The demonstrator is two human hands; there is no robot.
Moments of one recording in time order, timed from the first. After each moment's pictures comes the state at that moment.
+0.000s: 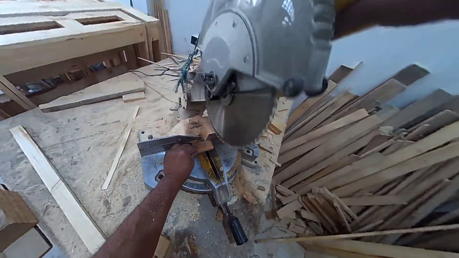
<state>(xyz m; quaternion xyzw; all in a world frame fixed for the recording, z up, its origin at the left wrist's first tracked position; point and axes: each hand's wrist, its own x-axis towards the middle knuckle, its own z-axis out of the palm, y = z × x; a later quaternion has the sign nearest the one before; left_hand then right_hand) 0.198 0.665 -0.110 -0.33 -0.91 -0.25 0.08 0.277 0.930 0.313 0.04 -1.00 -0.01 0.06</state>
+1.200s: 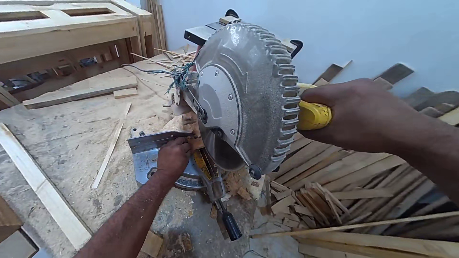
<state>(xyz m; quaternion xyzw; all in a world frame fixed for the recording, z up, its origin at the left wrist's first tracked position) 0.192 0.665 -0.109 -0.38 -0.89 -0.25 0.09 0.382 0.879 0.209 -0.02 -0.99 -0.11 0.07</state>
